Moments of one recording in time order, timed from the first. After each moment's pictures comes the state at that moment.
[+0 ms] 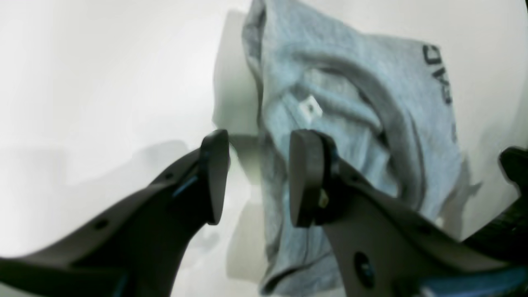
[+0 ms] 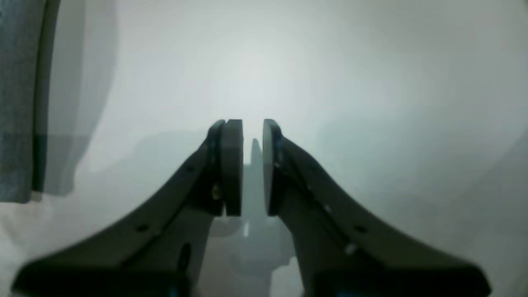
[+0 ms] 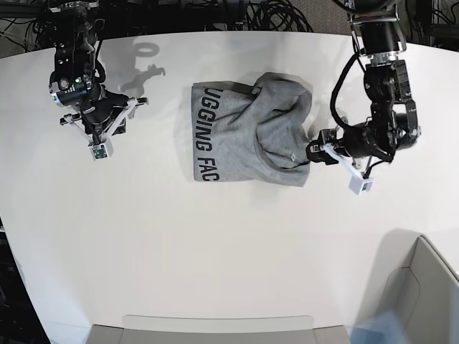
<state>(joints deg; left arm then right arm) -4.5 -13.2 -13.5 92.4 -43.1 -7.5 78.1 -12.3 18.1 3.9 110.6 16.4 9.0 -63.2</state>
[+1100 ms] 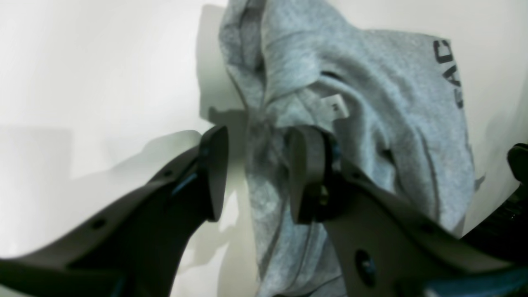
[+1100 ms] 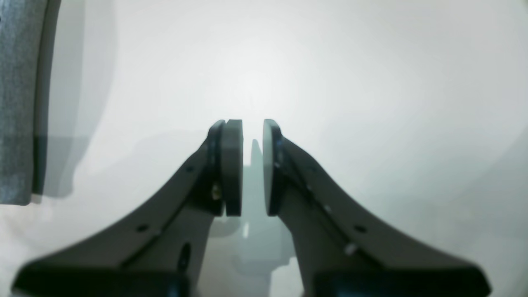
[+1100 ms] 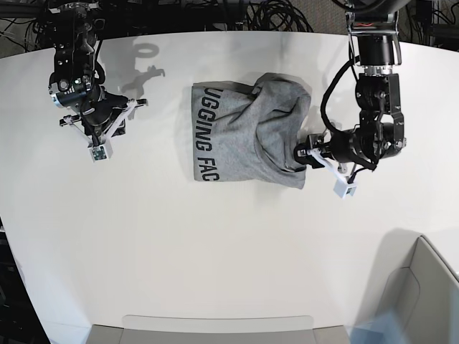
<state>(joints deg) -7.3 -13.5 -7.1 84.8 -43.4 -7.5 73.6 -11.9 18.1 4.0 110.6 16.4 9.0 -63.2</state>
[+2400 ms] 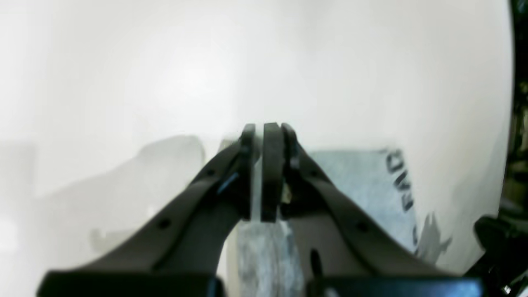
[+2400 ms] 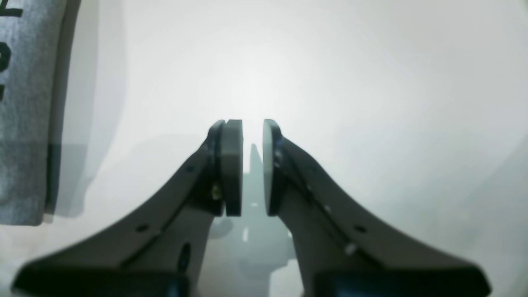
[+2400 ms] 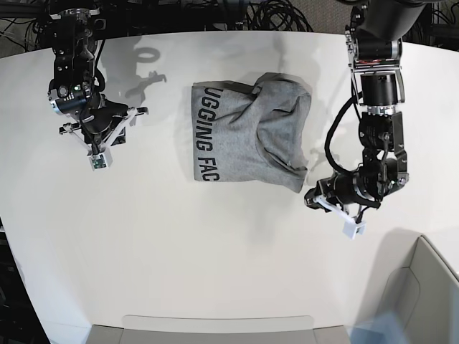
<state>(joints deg) -20.2 -13.5 -7.0 71.7 -43.6 -7.3 65.5 -9.5 17.7 3.9 110.4 16.4 9.0 -63.6</state>
